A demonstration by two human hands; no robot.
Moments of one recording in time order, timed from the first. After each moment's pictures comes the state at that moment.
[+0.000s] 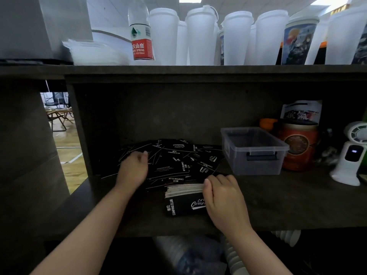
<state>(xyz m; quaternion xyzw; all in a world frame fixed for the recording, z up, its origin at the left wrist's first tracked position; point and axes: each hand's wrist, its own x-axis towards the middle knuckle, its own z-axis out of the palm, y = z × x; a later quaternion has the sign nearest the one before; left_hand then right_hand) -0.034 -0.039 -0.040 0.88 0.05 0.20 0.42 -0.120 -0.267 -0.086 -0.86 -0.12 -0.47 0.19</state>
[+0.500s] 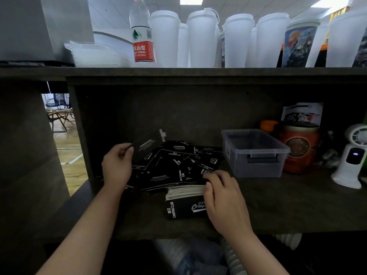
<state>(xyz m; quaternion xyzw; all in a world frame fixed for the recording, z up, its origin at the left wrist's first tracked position) -0.026 -0.008 -0.039 0.77 0.04 0.38 0.52 -0.124 -0.268 -0.086 -0.87 -0.11 -0.42 0.23</state>
